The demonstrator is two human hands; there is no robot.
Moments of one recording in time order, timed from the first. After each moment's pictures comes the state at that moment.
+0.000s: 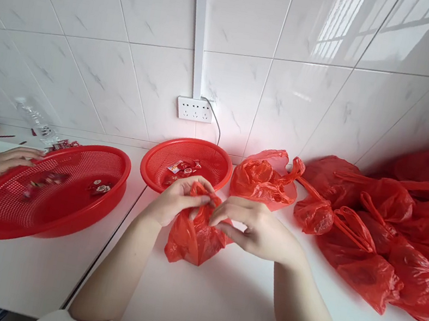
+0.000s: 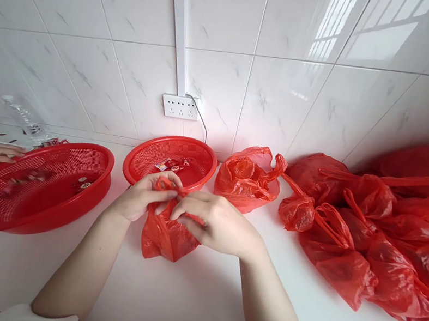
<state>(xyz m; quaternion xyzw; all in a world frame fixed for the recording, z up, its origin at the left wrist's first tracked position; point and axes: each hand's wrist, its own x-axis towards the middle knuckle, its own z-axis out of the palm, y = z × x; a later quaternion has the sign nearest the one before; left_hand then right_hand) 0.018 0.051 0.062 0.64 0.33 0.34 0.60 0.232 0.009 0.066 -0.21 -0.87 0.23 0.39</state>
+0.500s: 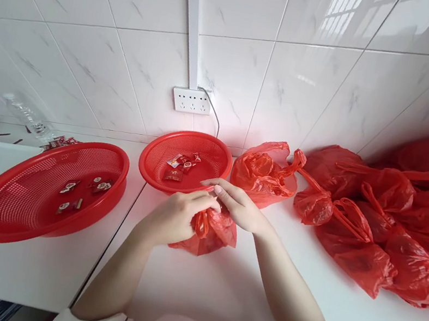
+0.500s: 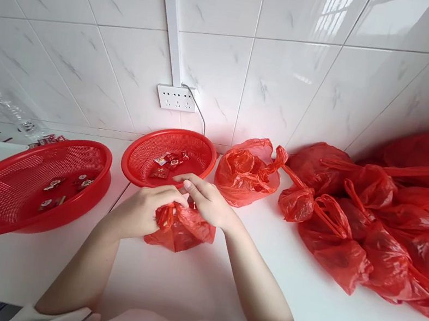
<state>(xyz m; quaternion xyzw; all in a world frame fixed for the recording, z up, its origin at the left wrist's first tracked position) 0.011 0.051 0.039 0.90 0.32 0.23 0.16 0.203 0.064 0.008 -0.35 -0.71 0.45 0.41</state>
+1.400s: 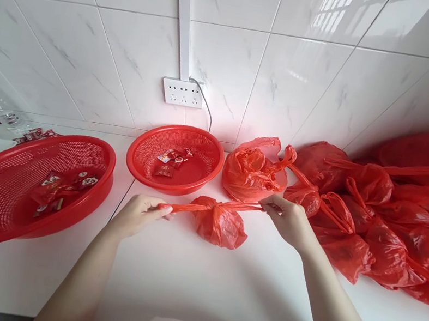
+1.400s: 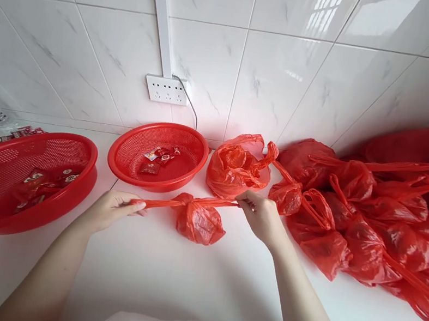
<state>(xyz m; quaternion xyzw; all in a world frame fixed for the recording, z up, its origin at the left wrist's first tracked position) -0.056 0.075 -0.020 0.72 0.49 0.24 0.43 0.323 0.036 -0.037 -0.62 -0.69 0.17 0.34</state>
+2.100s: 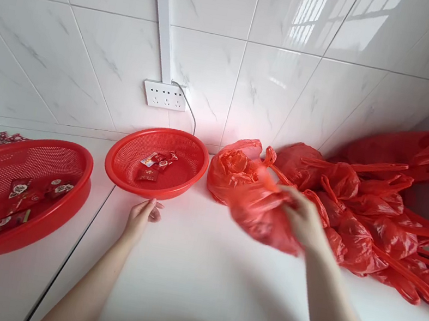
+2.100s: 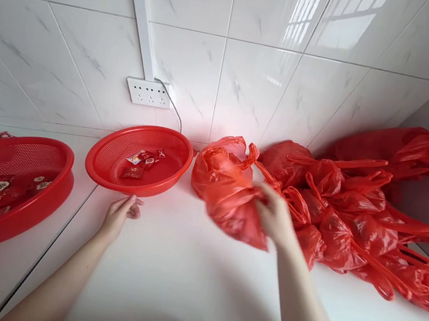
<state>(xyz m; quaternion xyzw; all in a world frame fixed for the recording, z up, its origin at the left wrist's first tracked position) -0.030 0.116 -0.138 0.52 0.50 0.48 0.51 0.364 0.020 -0.023 -0.61 -0.62 0.15 0.47</state>
